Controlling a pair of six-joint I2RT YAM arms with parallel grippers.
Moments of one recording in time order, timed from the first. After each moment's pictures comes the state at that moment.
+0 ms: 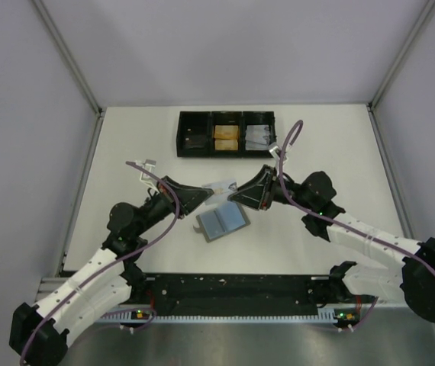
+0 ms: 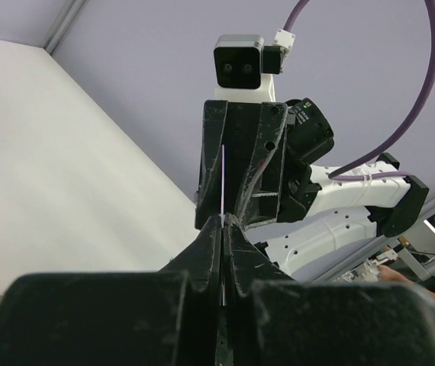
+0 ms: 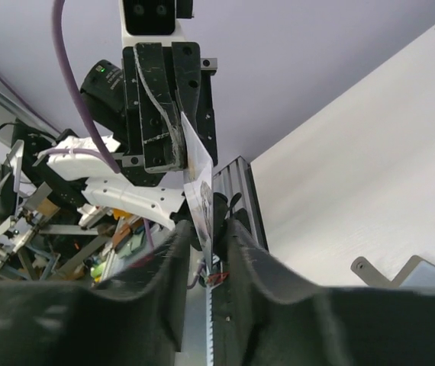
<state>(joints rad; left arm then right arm) -0.57 0.68 0.38 0.65 0.45 -0.95 0.69 1.12 0.58 0.78 -0.68 0.86</state>
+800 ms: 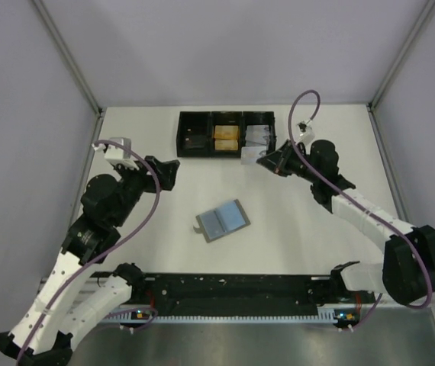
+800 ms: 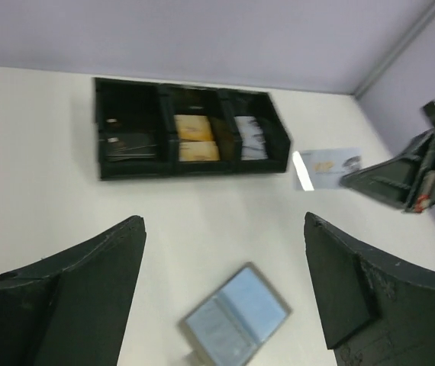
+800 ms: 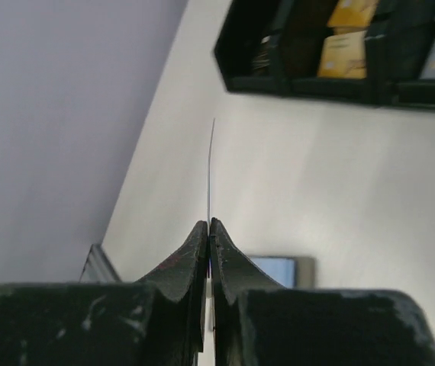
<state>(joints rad) -0.50 0.68 0.91 -0.28 -0.07 -0.43 0.39 1.24 0.72 0.34 -0.46 0.77</state>
